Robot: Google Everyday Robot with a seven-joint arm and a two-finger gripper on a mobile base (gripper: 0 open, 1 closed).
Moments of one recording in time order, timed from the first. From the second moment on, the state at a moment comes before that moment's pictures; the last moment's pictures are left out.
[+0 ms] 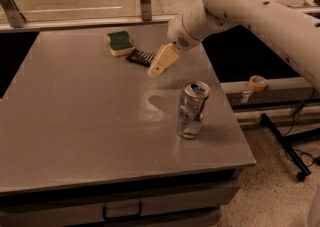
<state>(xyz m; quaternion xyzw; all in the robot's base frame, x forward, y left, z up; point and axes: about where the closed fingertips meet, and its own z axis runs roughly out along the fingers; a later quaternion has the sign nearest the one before) 0.688 -0.002 0.878 -0.58 0.72 0.09 0.38</state>
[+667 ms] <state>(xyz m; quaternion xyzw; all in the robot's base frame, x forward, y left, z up) 0.650 -0.044 0.911 -0.52 0.72 0.10 0.45</state>
